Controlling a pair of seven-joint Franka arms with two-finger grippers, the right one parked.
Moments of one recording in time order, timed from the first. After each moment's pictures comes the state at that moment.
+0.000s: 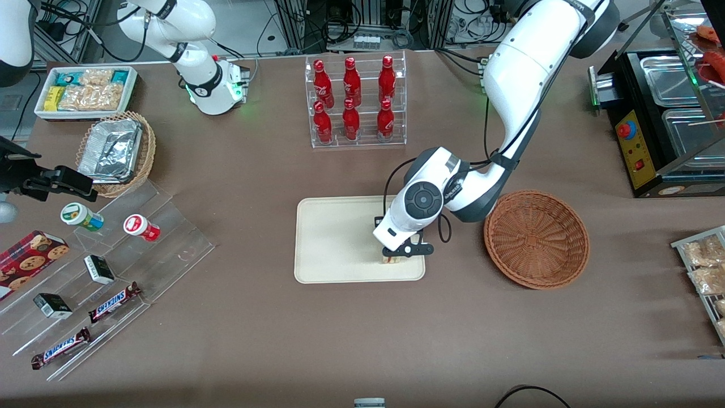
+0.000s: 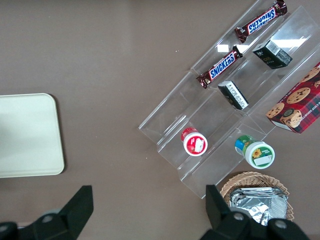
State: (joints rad) arm -0.39 0.72 -0.31 -1.49 0.01 2.10 -0.69
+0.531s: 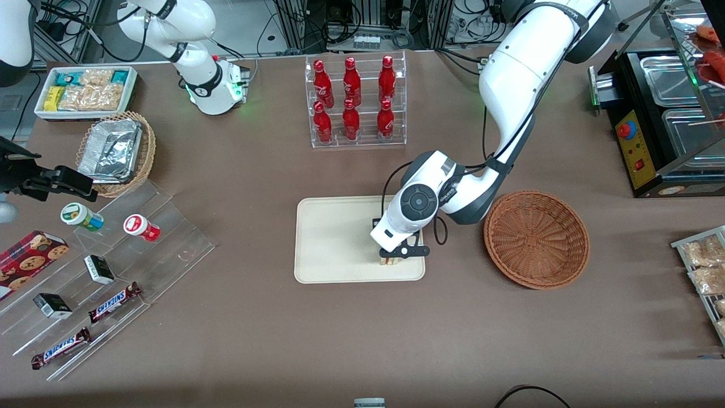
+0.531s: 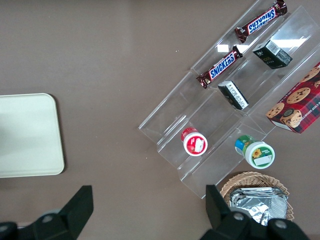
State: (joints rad) arm -0.40 0.74 -0.31 -1.49 0.02 2.12 -0.69
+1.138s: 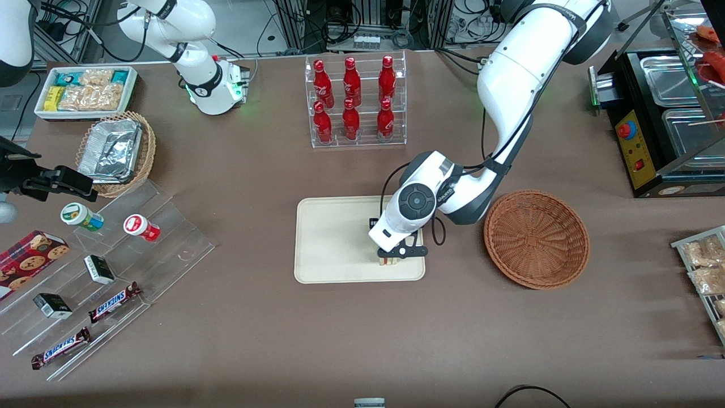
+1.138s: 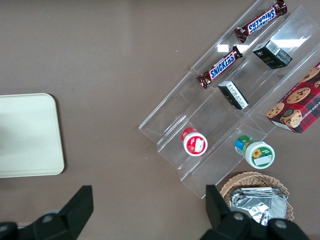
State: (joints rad) arm -0.41 0.75 -0.31 -1.48 0.03 2.14 -0.69
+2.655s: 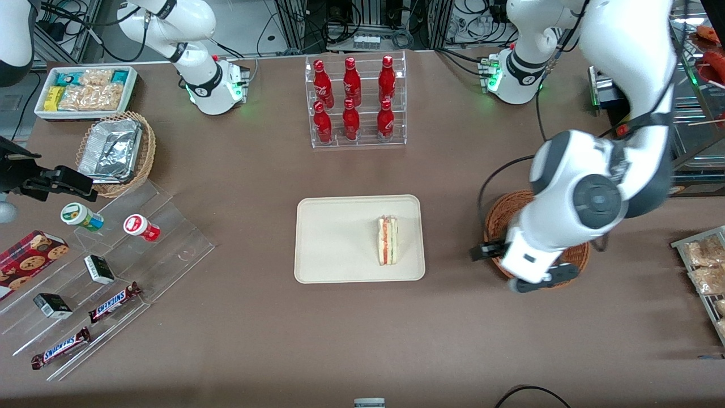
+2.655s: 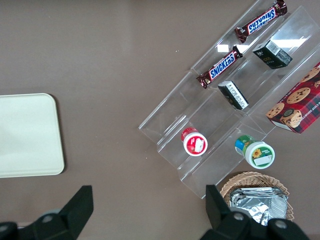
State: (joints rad) arm -0.08 0.48 -0.27 -1.35 0.04 1.78 -0.61
